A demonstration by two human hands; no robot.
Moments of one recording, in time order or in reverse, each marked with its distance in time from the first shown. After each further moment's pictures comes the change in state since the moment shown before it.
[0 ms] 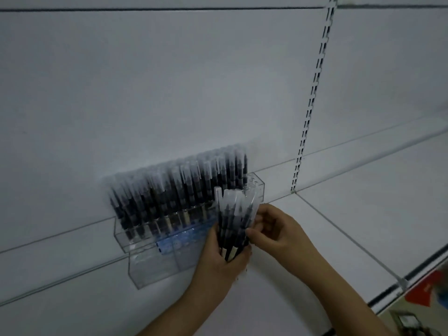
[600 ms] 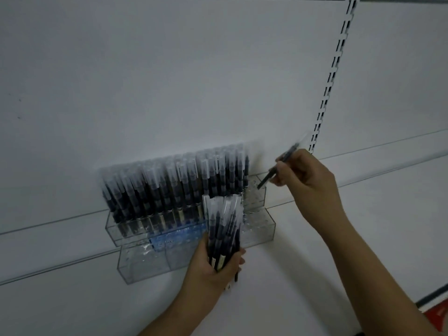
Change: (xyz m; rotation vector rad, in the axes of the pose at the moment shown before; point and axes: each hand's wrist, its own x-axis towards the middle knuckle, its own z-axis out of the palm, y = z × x) left_hand 0.002 -0.025 0.006 -0.105 0.120 -0.051; right_hand 0.062 -0.038 -0.055 -0.208 0.302 -0.183
